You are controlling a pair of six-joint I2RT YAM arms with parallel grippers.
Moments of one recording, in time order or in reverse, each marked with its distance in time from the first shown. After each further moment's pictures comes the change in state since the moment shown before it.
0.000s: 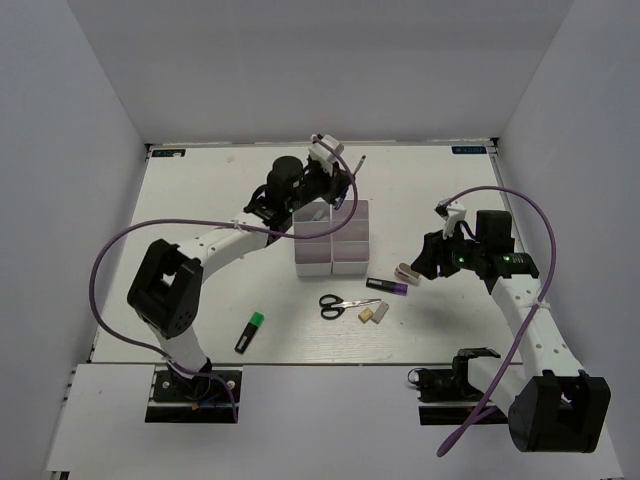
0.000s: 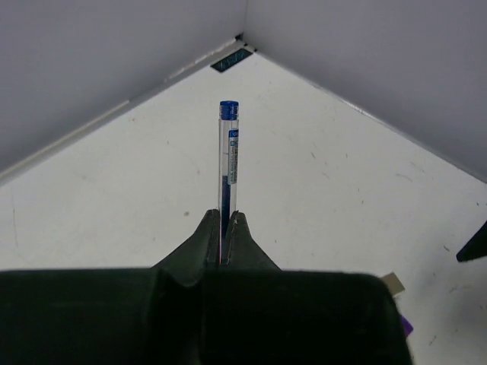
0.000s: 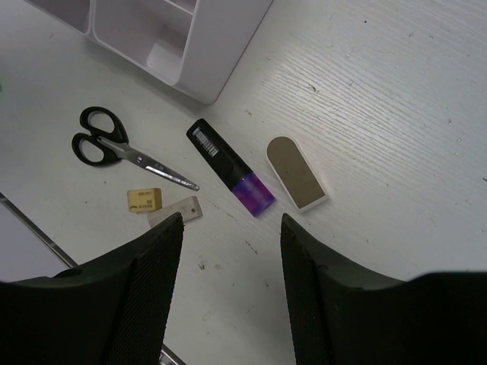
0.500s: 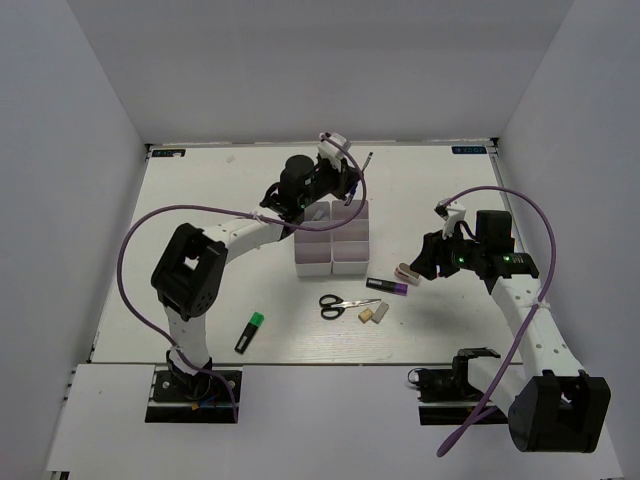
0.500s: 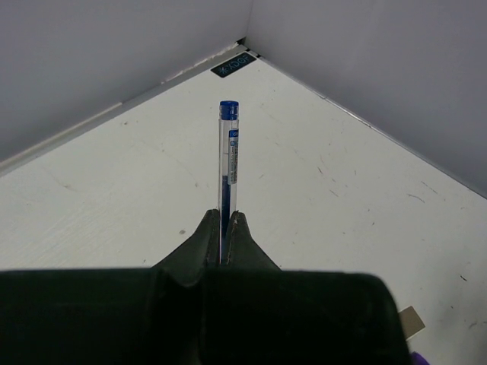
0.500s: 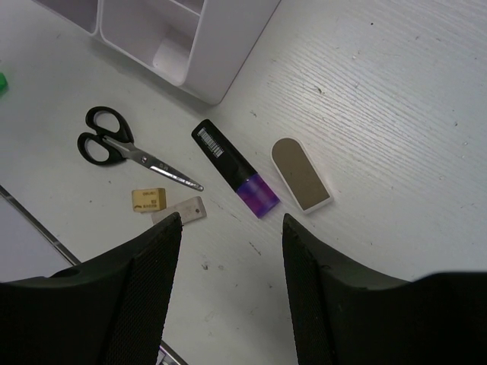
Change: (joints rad) left arm -0.001 0.179 0.121 0.106 -0.005 -0.052; right arm 0.000 0.000 0.000 0.000 -0.016 0.000
